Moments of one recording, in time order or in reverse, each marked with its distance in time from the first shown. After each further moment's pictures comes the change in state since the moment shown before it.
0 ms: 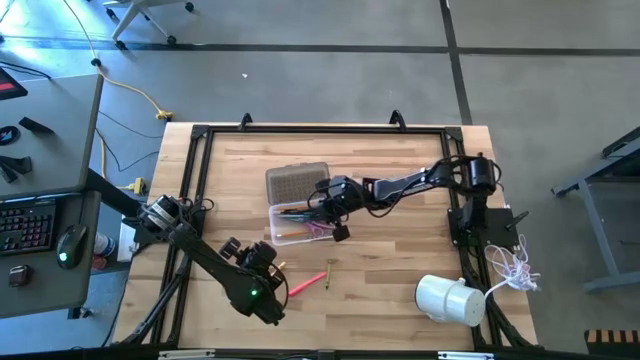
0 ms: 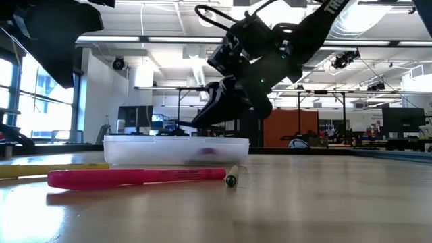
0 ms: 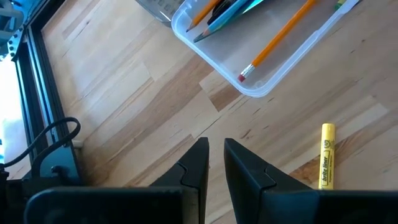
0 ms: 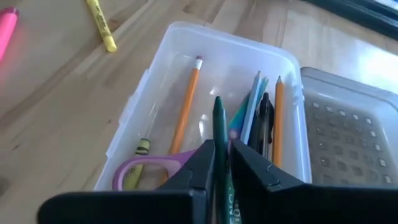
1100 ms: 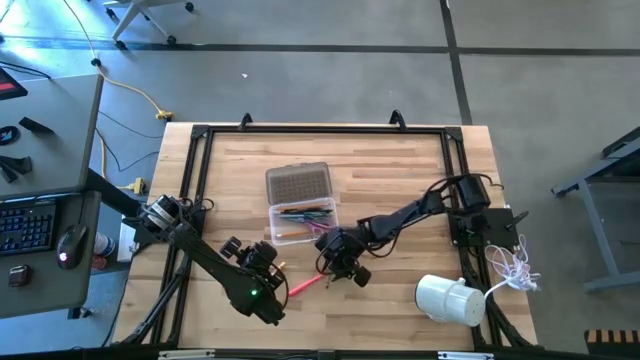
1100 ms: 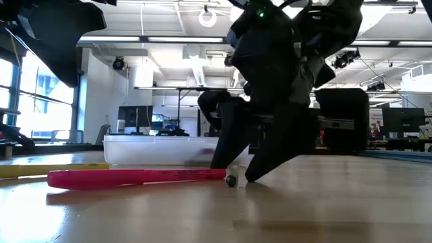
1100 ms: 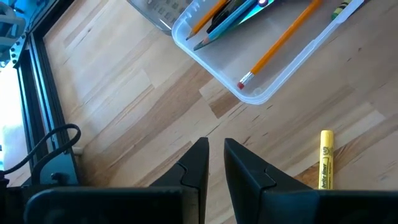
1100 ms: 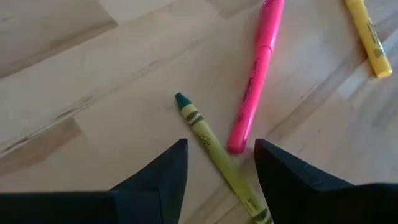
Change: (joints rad) left arm 0.001 0.000 0.000 -0.002 -0.028 0.001; right arm 0.292 0.104 0.001 -0.111 -0.143 -0.141
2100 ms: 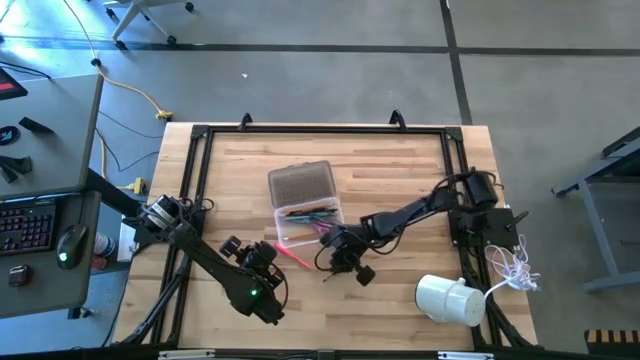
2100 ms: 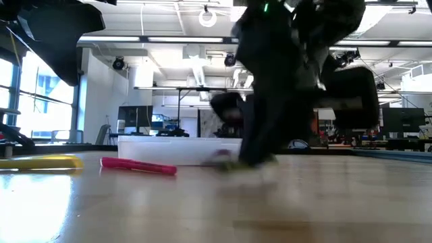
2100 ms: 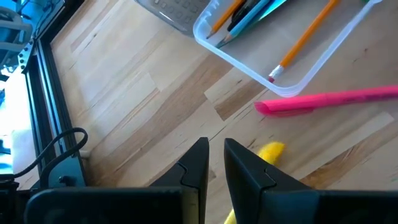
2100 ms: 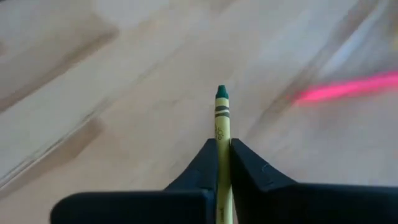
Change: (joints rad) left arm 0.000 0.000 0.000 -0.019 -0.006 0.008; right arm -0.006 -0.080 -0.010 -0.099 0.008 0.125
